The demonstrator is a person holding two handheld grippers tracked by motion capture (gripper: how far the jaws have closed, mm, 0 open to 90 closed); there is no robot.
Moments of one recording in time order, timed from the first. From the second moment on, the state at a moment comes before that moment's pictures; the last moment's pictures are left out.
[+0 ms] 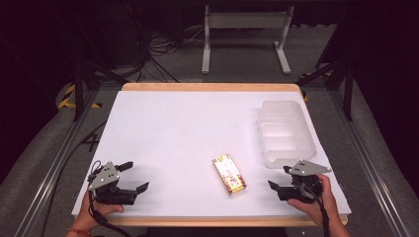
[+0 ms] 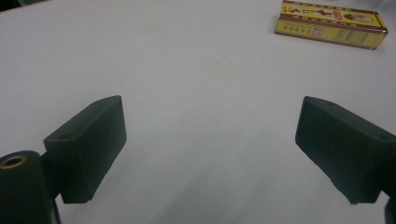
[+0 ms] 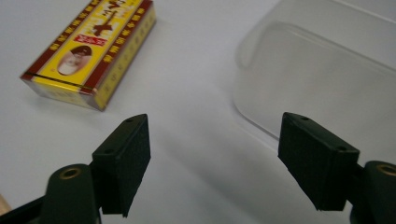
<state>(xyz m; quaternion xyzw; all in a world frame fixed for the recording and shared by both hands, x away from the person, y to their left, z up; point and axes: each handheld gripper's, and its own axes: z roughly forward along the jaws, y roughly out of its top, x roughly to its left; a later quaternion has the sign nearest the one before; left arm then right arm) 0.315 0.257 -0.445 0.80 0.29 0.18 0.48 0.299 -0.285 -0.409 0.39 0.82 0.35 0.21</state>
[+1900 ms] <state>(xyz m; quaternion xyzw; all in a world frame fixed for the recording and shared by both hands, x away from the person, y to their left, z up) 0.314 0.257 -0.449 0.81 0.30 0.18 0.47 0.397 -0.108 -0.404 0.43 0.86 0.24 0.13</state>
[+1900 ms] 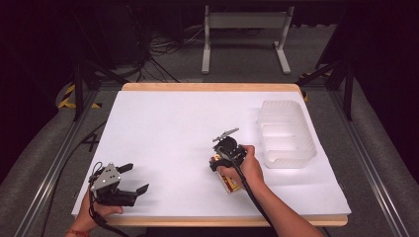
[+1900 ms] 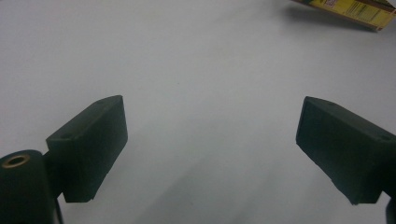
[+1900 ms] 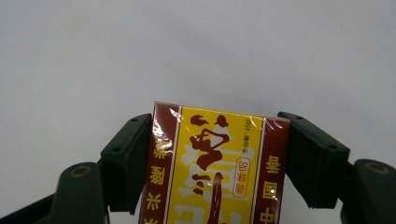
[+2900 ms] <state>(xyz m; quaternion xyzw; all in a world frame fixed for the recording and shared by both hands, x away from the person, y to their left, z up) 0.315 0.259 -0.450 0.81 0.30 0.18 0.47 0.402 -0.158 -0.319 0.41 0.78 0.39 0.26</state>
